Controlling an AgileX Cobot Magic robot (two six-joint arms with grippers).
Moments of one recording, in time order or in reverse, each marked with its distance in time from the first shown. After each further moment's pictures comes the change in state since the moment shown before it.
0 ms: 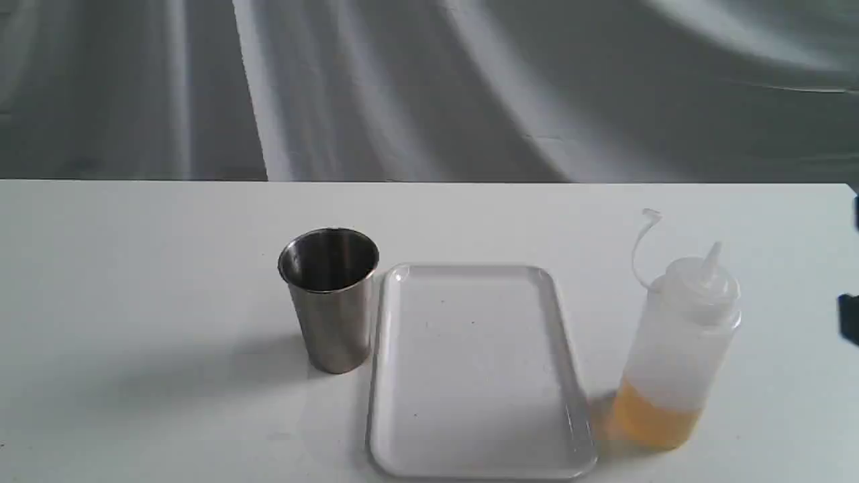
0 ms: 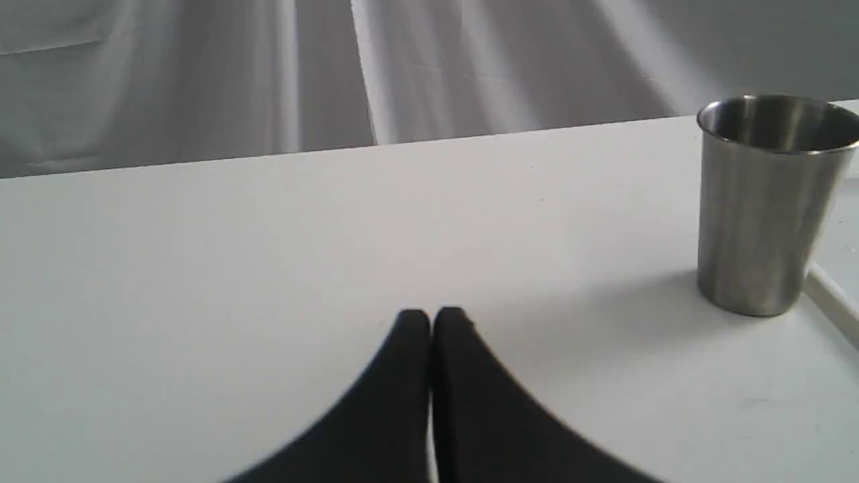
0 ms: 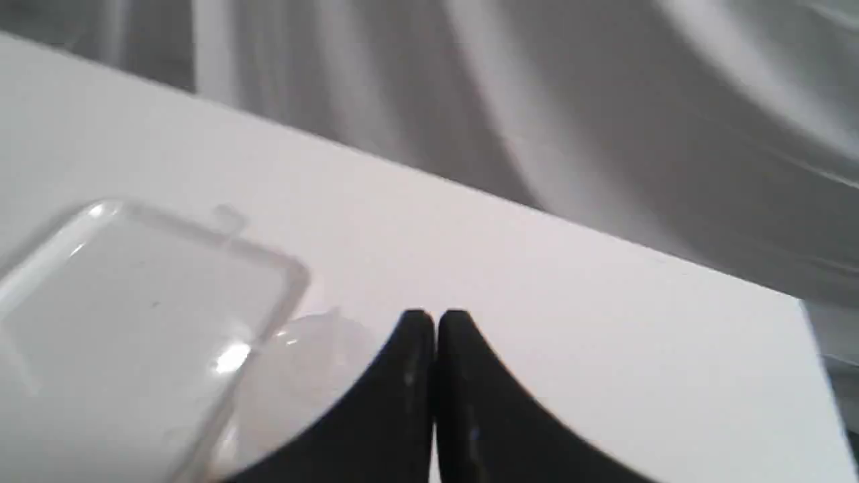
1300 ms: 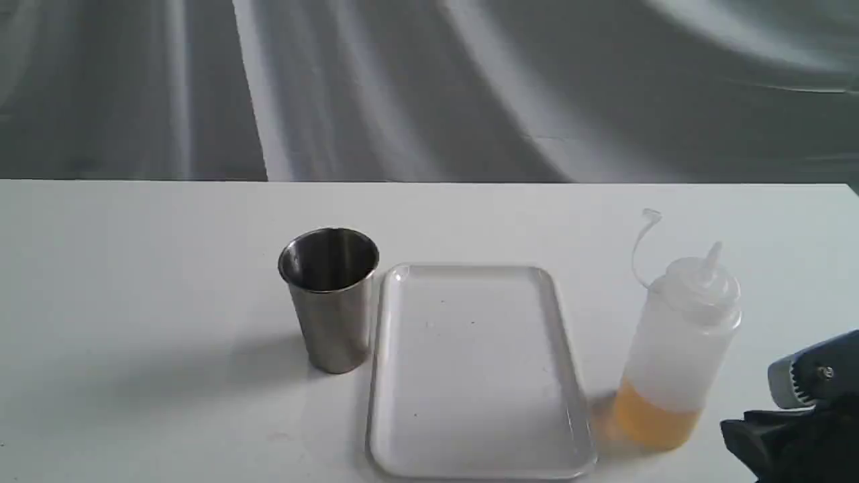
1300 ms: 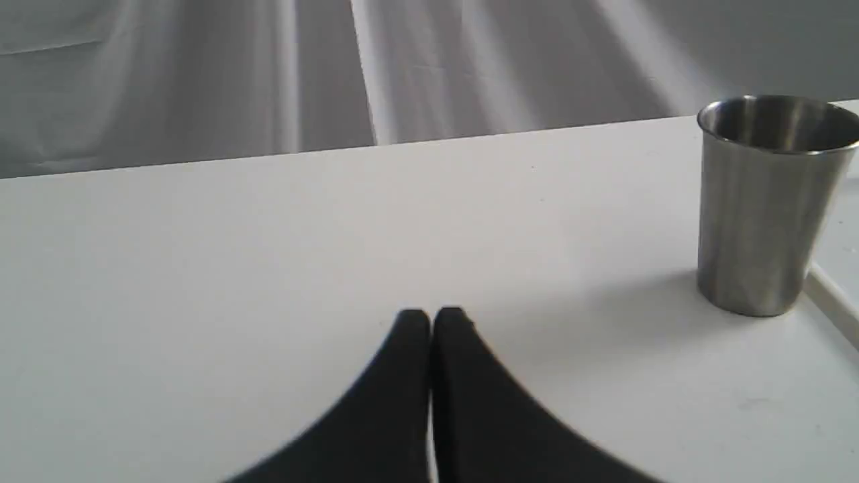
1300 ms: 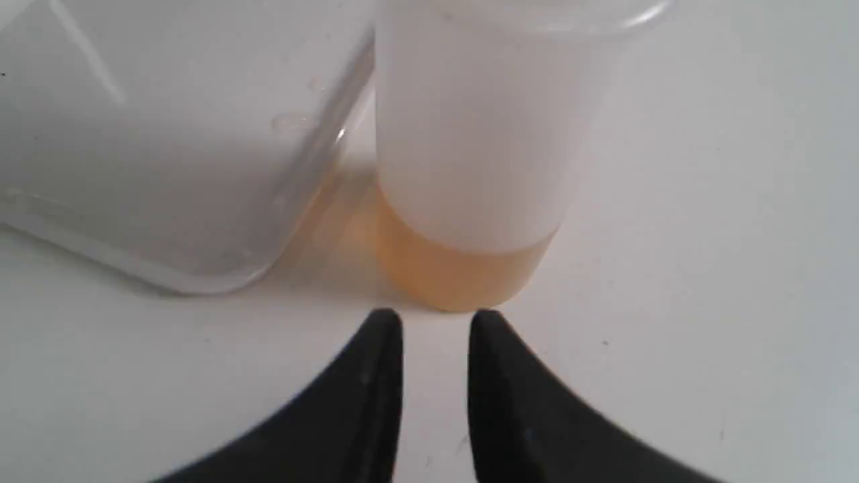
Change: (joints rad) left arm 0.000 0.000 0.000 0.000 0.000 0.000; right arm 0.062 0.336 0.336 0.150 -0.370 -0.041
